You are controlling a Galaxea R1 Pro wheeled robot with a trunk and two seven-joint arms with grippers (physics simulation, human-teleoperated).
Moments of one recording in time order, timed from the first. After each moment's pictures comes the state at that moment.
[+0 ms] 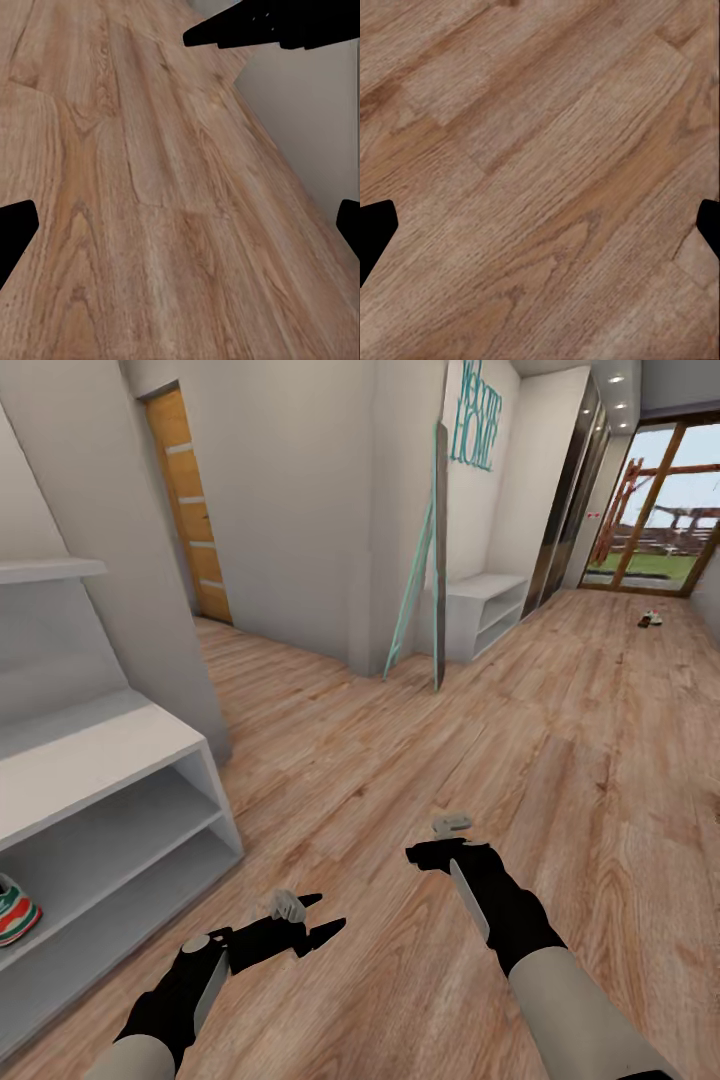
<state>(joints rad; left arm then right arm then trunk) -0.52 -0.04 0.14 -0.69 -0.04 -0.02 -1.06 -0.71 0.07 0.13 -0.90 -0.02 0.64 0.02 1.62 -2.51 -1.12</state>
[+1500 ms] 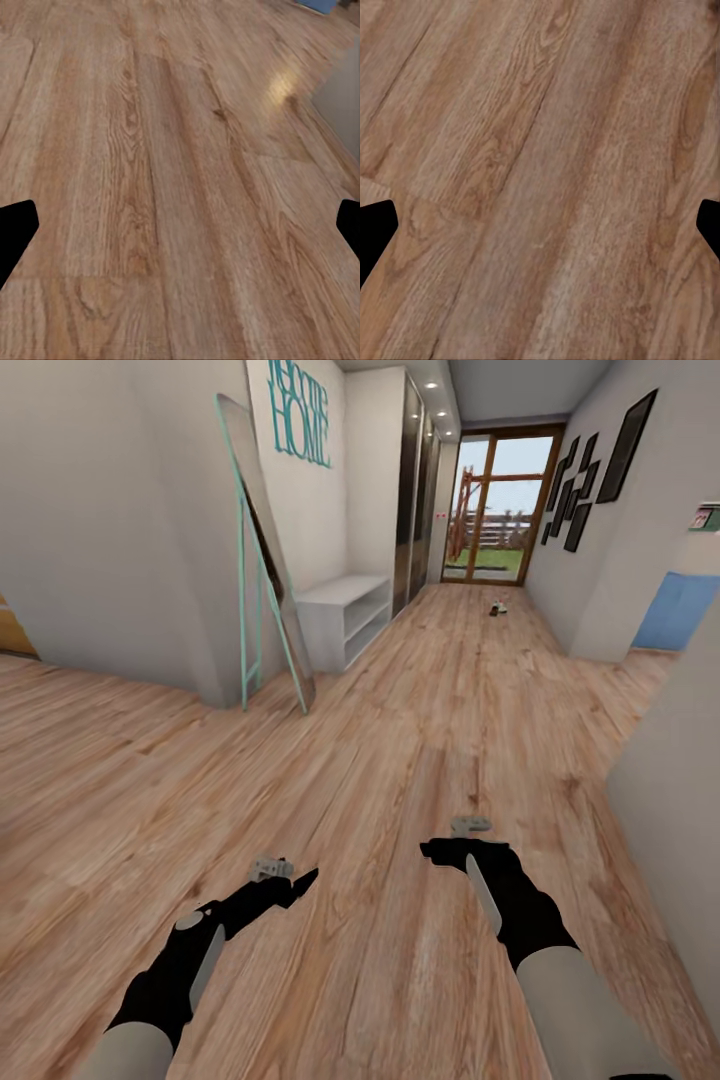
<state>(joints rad) -0.53 -0.04 0.15 -0.83 -0.02 0.05 -0.66 -0.71 0.07 0.00 -0.90 -0.02 0.64 0.02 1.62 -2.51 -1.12</state>
